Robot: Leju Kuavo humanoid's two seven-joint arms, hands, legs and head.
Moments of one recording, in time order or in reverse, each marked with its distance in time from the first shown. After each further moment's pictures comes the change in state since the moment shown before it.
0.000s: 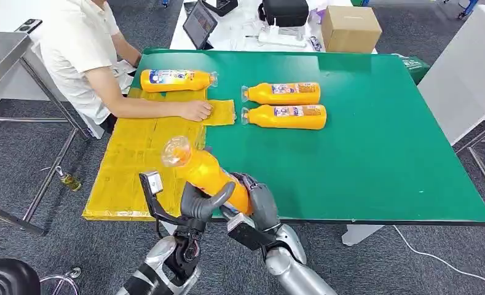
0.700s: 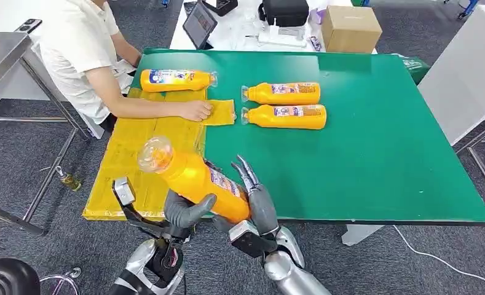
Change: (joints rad) left arm 0.068 0.046 0.079 -0.109 -0.025 -0.388 -0.016; right arm 0.062 -0.003 -0.011 -0.129 -0.032 -0.021 -0.021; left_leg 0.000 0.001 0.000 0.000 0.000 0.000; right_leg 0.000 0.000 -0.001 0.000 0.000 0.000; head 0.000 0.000
